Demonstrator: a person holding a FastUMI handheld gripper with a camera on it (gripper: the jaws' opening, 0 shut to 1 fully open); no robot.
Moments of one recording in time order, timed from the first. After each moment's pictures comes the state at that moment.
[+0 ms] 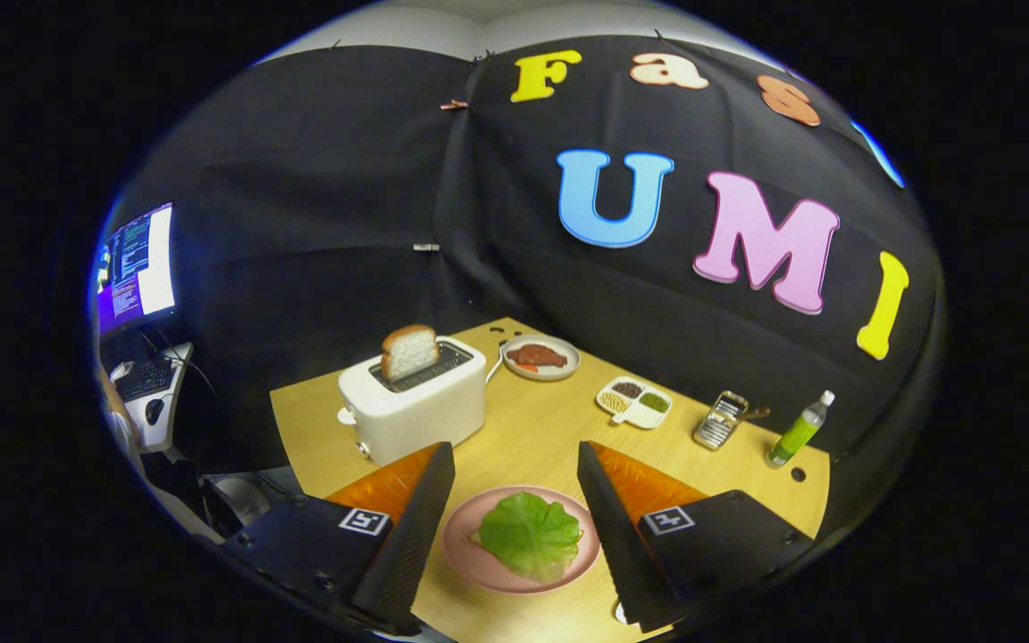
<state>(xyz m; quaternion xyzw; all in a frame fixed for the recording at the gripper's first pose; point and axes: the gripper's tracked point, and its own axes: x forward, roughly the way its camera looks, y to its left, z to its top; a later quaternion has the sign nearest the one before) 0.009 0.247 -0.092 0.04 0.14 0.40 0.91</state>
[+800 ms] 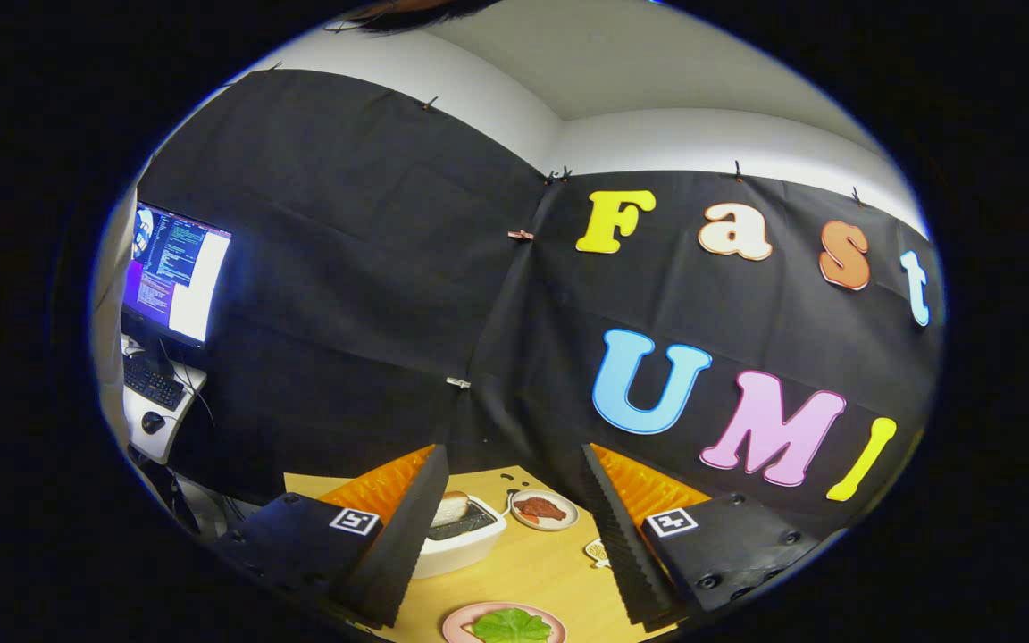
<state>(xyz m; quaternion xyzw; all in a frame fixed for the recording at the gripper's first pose) -0.023 0.290 0.119 0.03 -0.09 0.43 0.90</state>
